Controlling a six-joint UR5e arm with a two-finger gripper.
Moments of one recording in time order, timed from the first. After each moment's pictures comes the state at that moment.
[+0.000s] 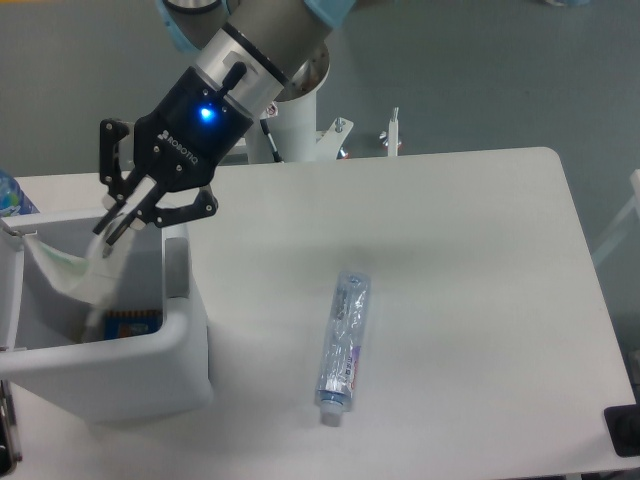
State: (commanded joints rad) arm 2.35 -1.66 -1.62 -0.89 0.58 0.40
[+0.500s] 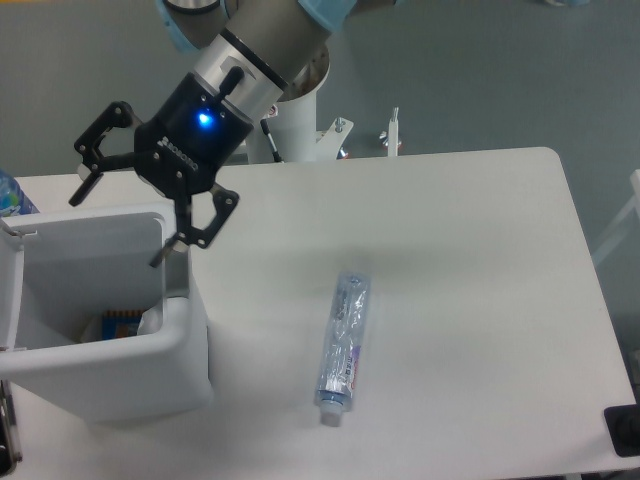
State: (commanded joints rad) arm 2.36 -1.73 -1.51 -0.89 0.82 0.33
